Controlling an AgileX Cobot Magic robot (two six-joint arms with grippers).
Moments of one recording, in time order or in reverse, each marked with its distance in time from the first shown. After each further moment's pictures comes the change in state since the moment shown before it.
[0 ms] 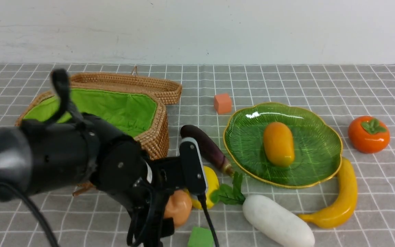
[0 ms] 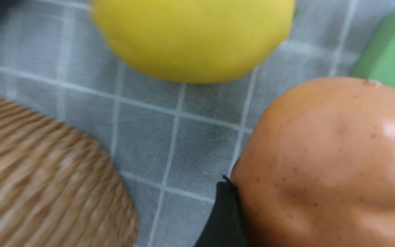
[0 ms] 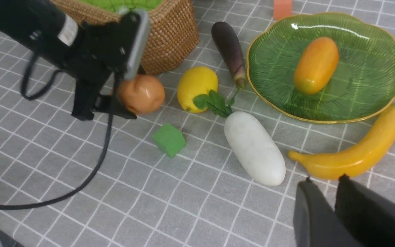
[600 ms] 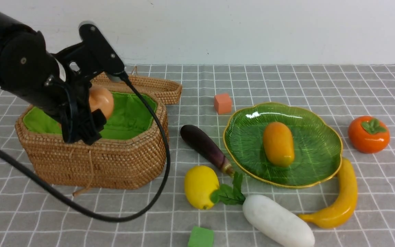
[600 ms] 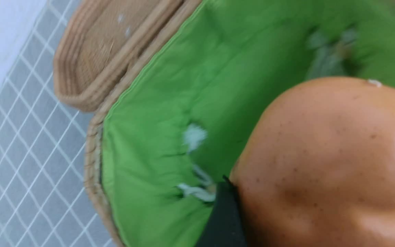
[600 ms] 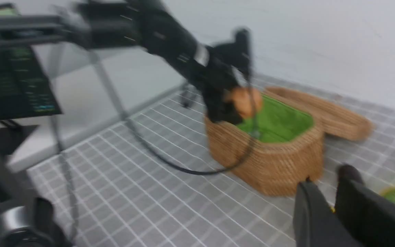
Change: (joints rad) right arm 0.000 0.000 0.000 0.545 -0.231 -0.440; left arm 0.322 -0.034 -0.237 0.313 0.096 -0.219
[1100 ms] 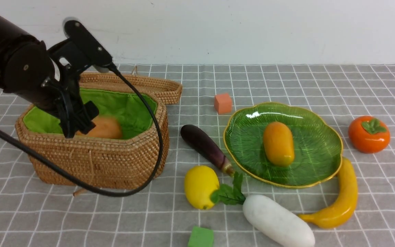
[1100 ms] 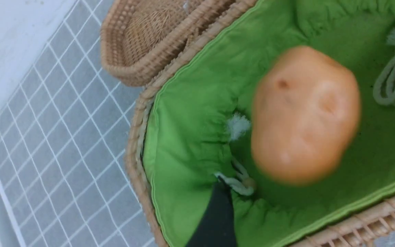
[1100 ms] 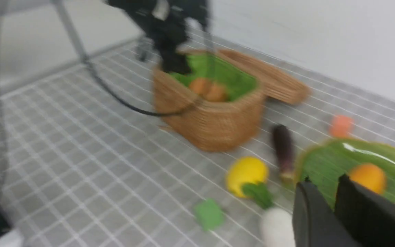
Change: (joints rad) right arm 0.000 0.000 -0.116 -0.375 0.145 0.180; left arm 0.023 0.000 0.000 0.111 -0.023 -0.212
